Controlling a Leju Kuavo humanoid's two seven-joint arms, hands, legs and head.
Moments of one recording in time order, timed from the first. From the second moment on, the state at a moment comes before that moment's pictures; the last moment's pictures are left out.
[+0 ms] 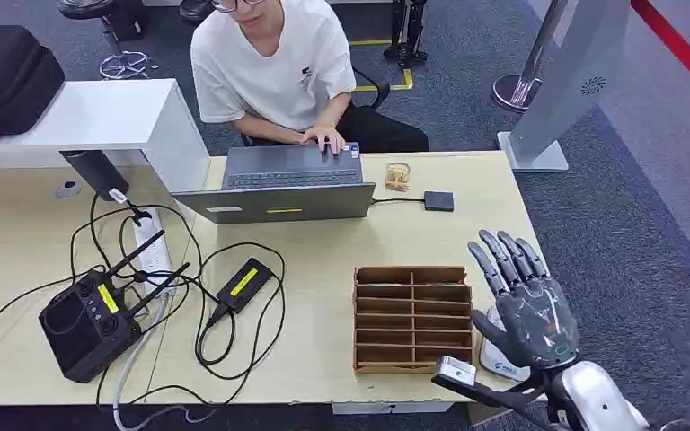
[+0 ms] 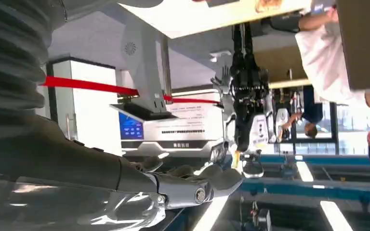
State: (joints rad) left arm -0.08 -0.21 1.13 -0.21 -1.35 0.14 -0.01; right arm 0.03 -0.42 0.44 -1.78 1.18 -0.37 -0.10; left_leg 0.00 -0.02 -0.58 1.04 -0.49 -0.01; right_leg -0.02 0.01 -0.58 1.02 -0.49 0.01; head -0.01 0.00
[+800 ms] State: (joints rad) left arm -0.08 -0.21 1.13 -0.21 -1.37 0.13 0.00; right arm -0.10 -0.36 0.54 -1.57 1.21 -0.38 -0.08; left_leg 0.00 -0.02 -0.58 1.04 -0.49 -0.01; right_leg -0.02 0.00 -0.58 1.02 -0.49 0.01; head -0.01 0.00
